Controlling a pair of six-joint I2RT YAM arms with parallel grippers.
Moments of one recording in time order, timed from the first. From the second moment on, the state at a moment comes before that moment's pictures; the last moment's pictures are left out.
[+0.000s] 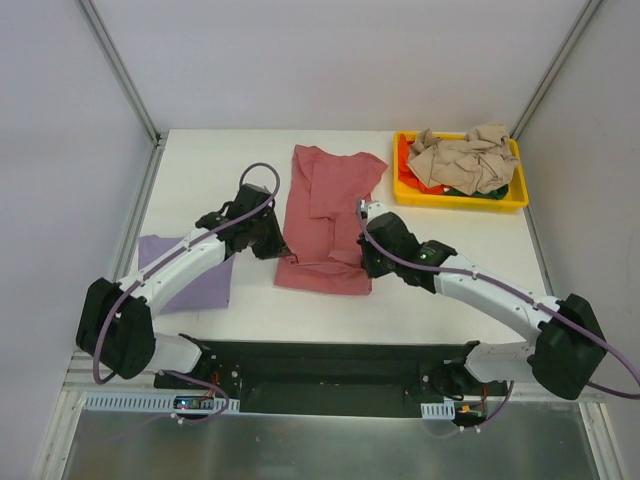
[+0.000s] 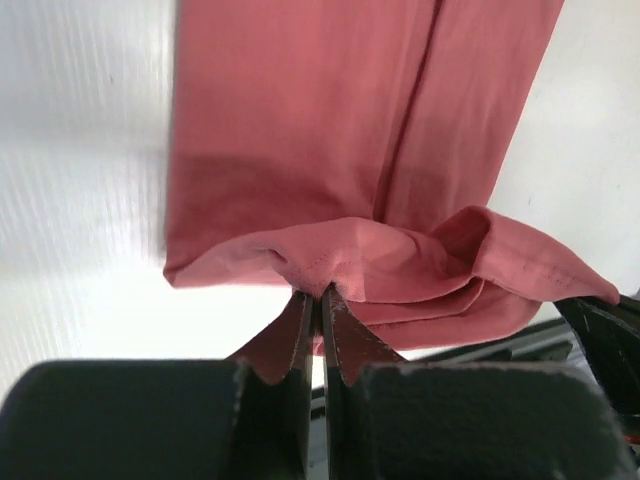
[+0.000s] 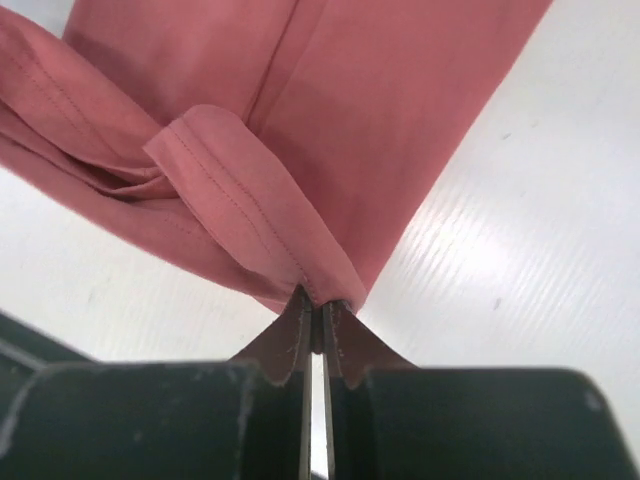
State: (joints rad) left arm -0.51 1.32 0.93 -0.57 0.15 -0.83; right arm 0.85 1.25 0.87 -0.46 0.14 0.35
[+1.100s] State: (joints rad) left arm -0.35 1.92 1.43 -0.57 0.16 -0.64; right arm 0.53 1.79 1.22 -0.37 0.08 0.22
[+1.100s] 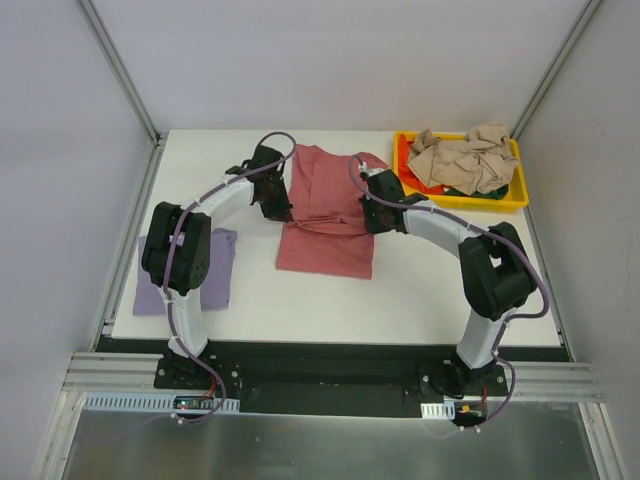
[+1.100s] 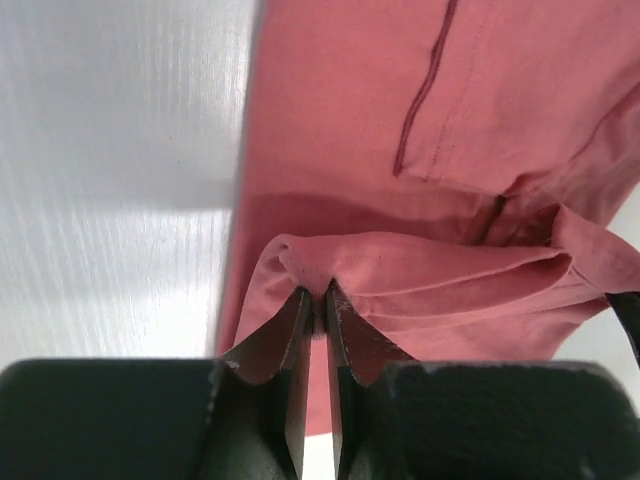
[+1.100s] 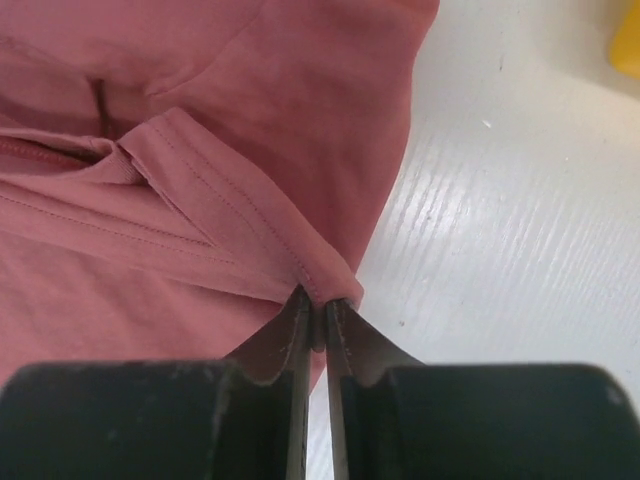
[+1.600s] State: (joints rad) left arm -0.35 1.76 1.36 -0.58 0.09 -0.62; right arm 0.50 1.68 1.20 -0.40 0.06 0.21
